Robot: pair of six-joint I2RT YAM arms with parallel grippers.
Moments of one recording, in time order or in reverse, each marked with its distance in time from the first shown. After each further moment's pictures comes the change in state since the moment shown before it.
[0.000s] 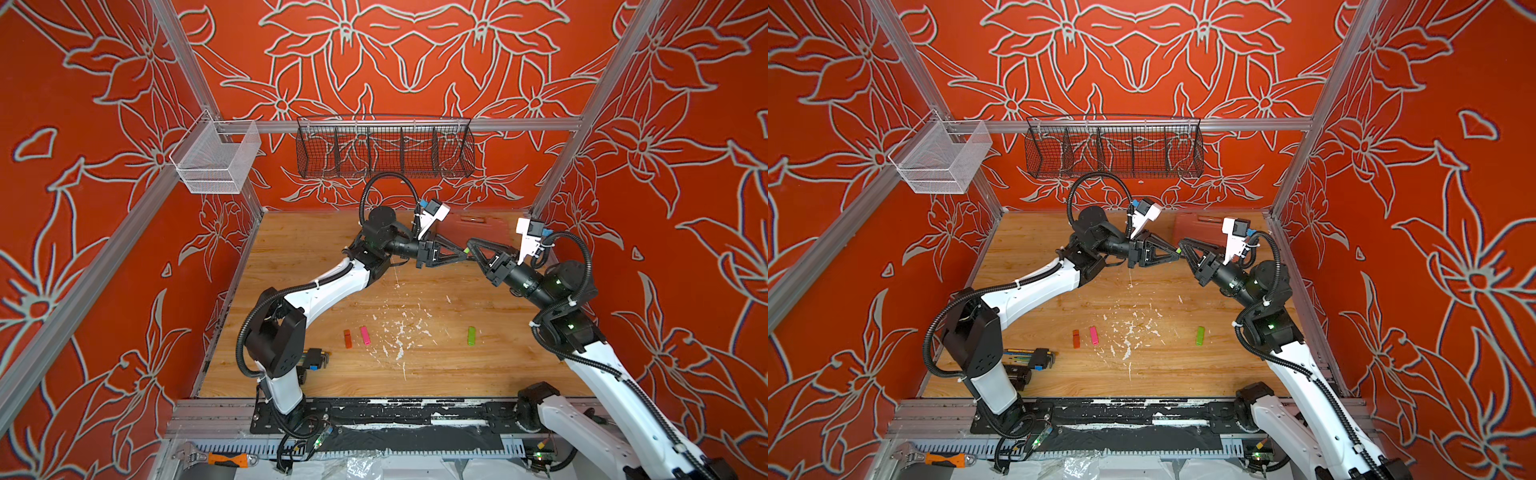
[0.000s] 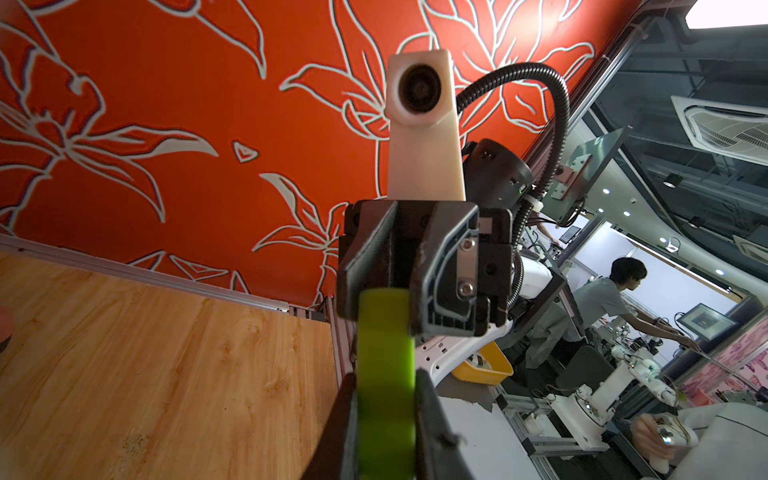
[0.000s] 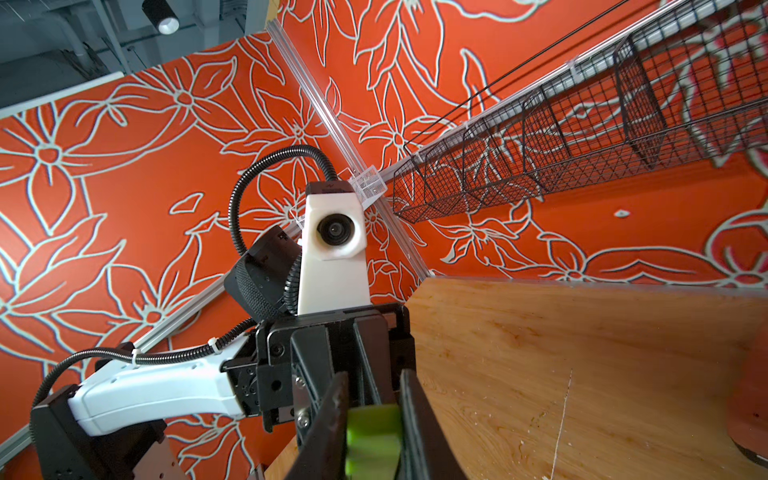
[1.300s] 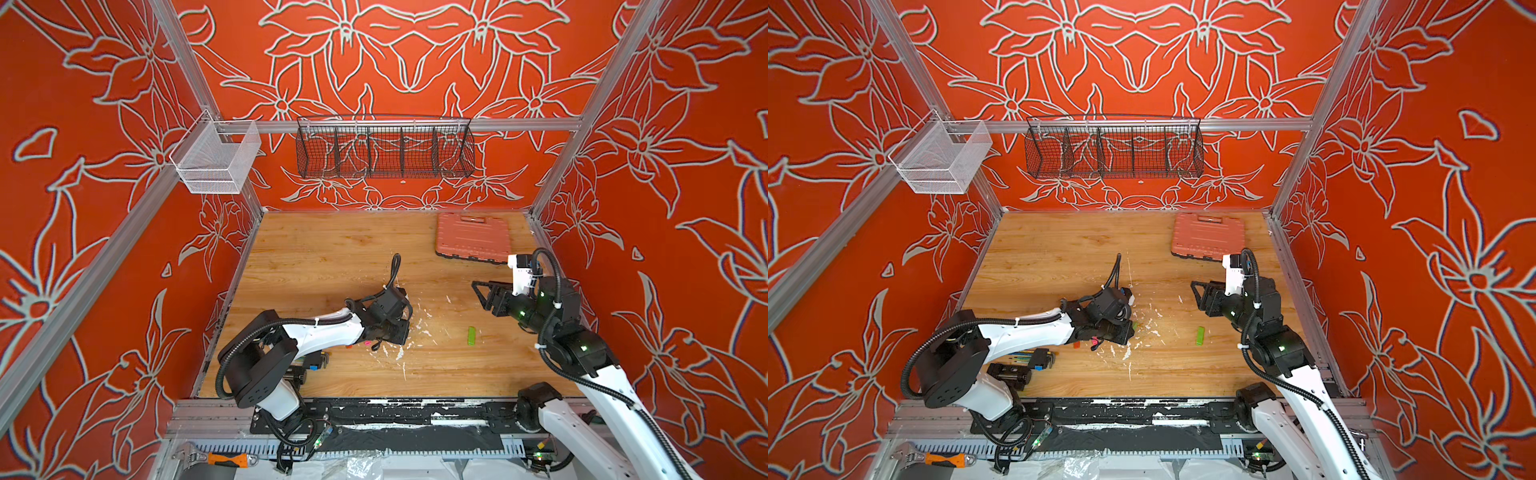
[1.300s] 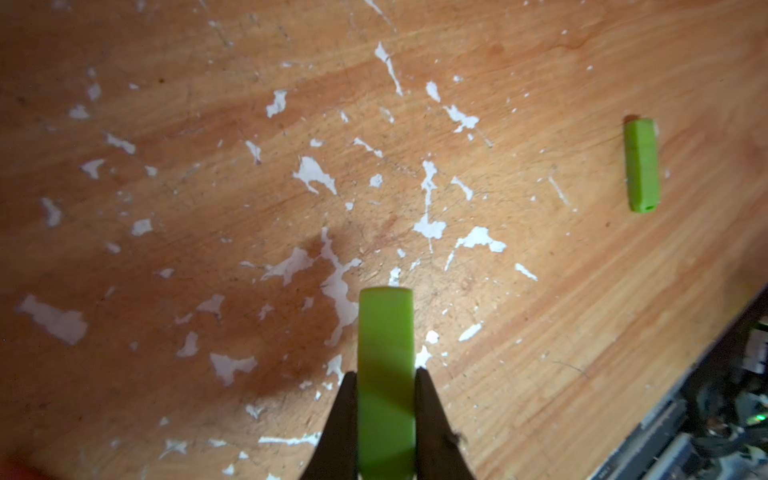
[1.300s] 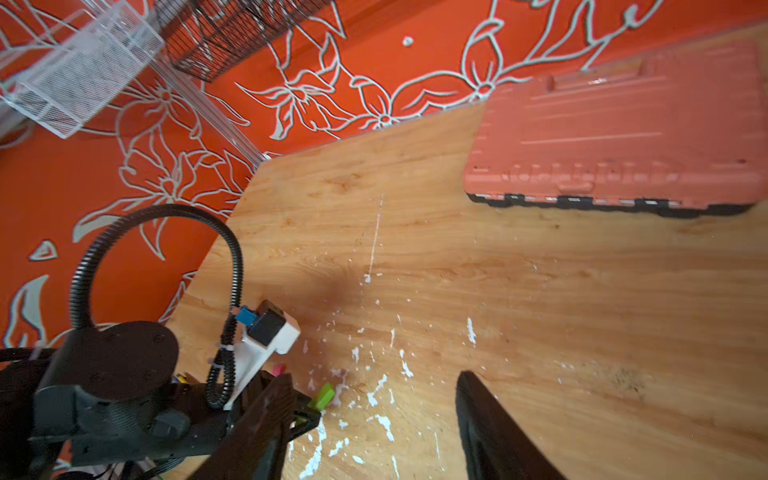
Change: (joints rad) left arm -0.223 -0.200 -0.589 -0.890 -1.096 0.168; right arm -0.034 -0.176 -0.073 -0.679 0.299 -0.240
